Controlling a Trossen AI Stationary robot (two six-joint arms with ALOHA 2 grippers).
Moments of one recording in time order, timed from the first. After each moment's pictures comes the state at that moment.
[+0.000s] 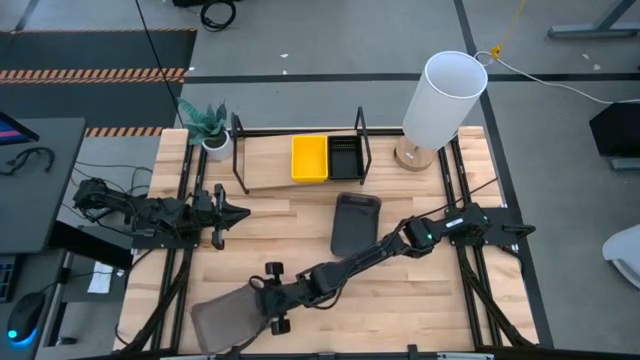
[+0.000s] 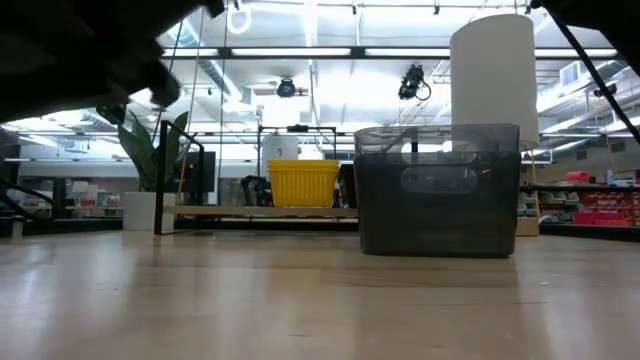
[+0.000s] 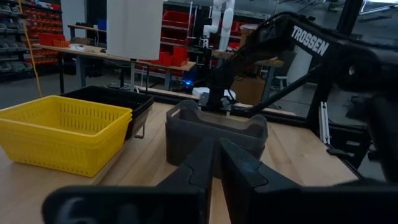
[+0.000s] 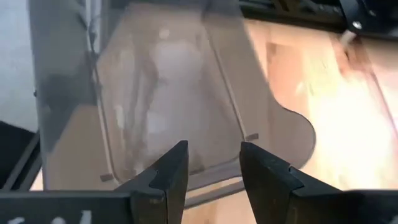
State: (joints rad) left arm -0.30 0.12 0.01 0.16 -0.45 -0.15; right arm 0.40 2.59 2.30 -0.39 0.24 0.13
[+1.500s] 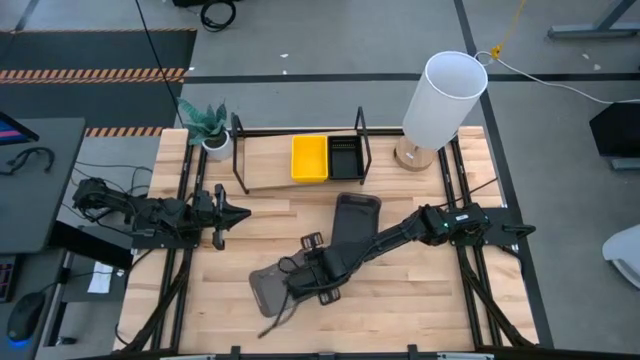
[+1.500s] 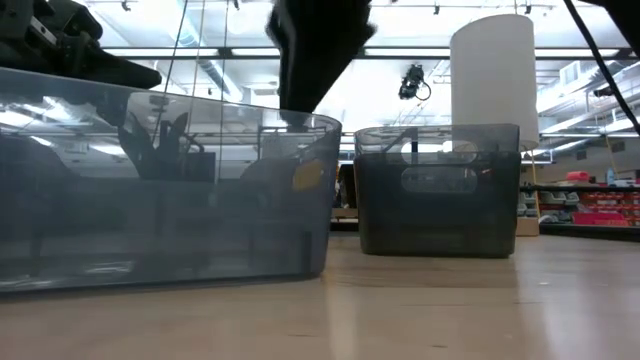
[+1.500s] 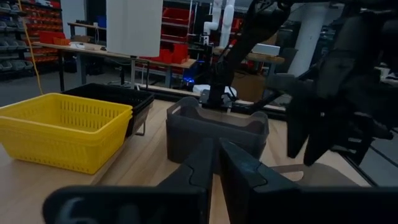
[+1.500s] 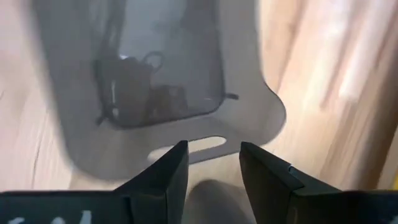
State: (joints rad) left arm -0.30 0.14 0.01 0.16 -0.45 -0.15; right arm 0.38 2.41 2.36 -1.33 0.32 0.06
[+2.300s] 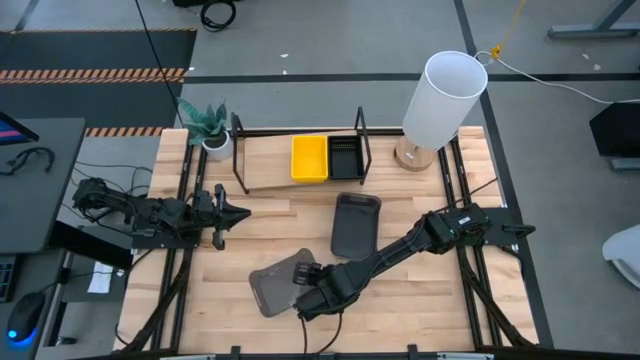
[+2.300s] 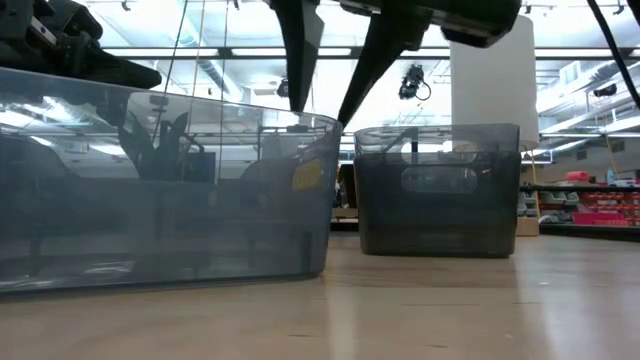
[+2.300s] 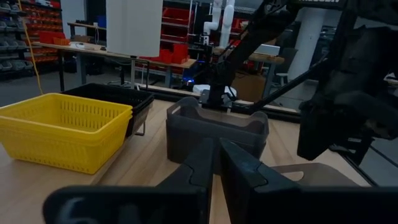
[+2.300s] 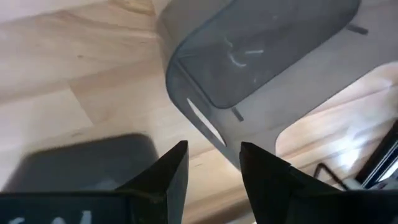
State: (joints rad) left arm -0.30 0.14 0.01 0.16 -0.45 -0.15; right arm 0.47 2.41 2.29 -1.35 0.45 -0.91
